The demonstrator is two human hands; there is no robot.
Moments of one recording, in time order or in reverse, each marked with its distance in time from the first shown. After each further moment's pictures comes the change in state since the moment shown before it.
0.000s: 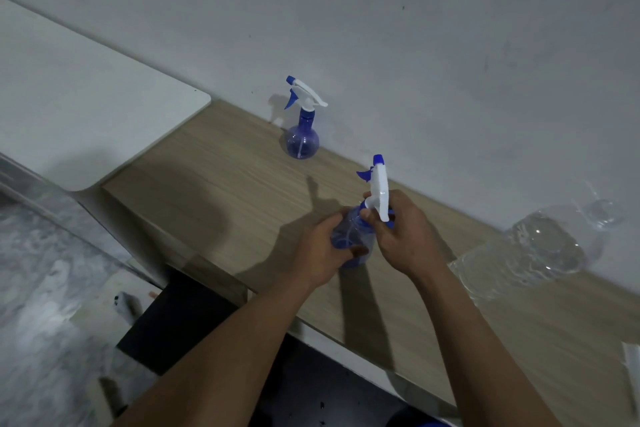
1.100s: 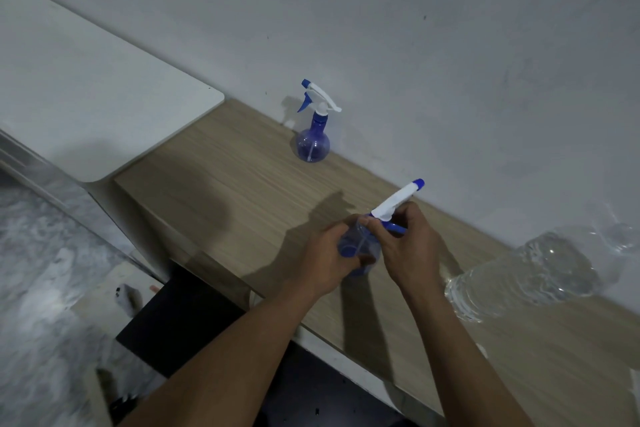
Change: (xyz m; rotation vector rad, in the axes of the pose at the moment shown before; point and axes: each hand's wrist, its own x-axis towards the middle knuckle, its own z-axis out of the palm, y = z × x) left_hand -0.001 -0.002 -0.001 0.079 0.047 0.011; right_hand -0.002 0.005 0.018 0.115 0.217 0.122
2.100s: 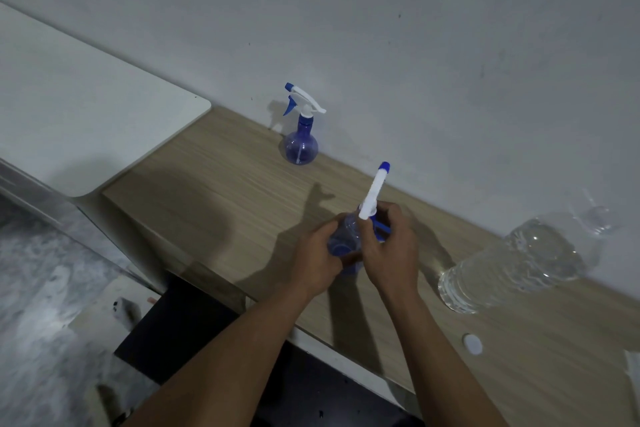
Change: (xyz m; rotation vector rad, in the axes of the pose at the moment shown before) left_hand -0.003 0.006 0.003 -0.016 0.009 -0.025; right_hand -0.012 0.012 0.017 0.044 0.120 -0.099
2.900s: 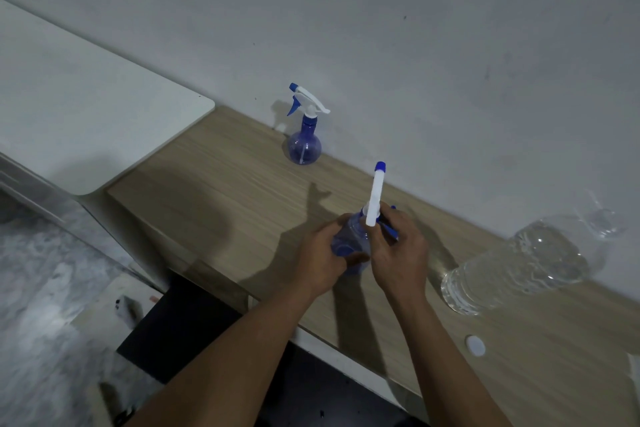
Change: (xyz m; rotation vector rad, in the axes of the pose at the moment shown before) left_hand -0.005 0.008 -0.003 -0.035 -0.019 -0.005; right_hand -0.005 -0.002 -0.006 0.005 0.026 -0.092
